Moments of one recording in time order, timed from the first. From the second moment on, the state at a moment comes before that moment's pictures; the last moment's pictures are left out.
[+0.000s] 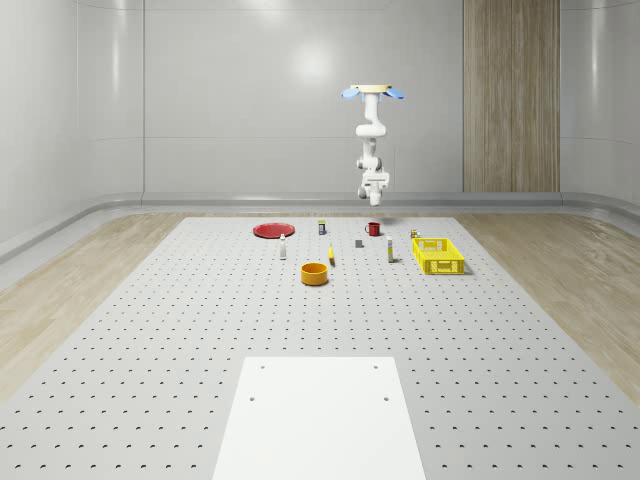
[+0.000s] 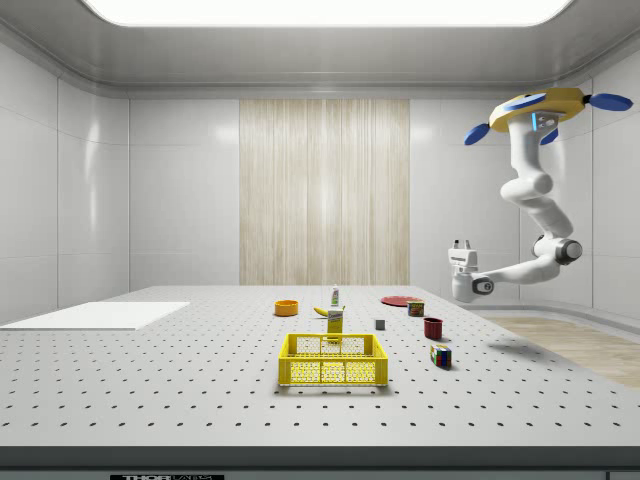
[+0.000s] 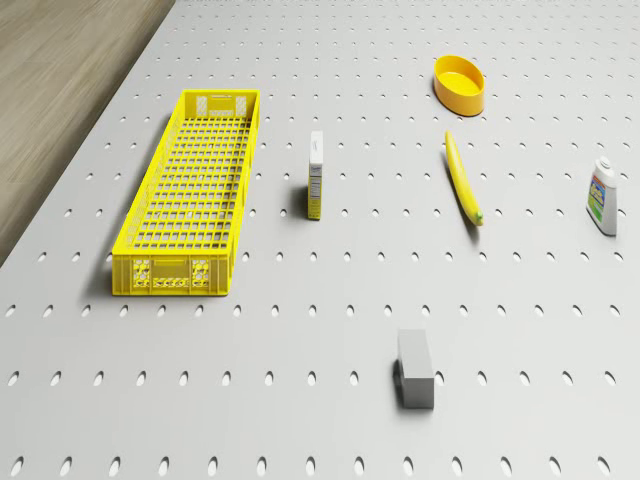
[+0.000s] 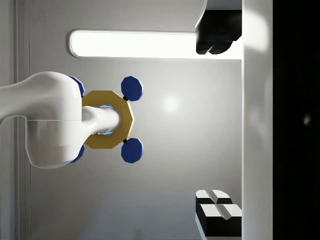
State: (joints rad) arm -0.01 -0.71 0.01 -2.05 0.00 1.37 0.78
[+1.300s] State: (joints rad) arm -0.06 -0.73 0.18 -2.08 -0.24 1.40 0.81
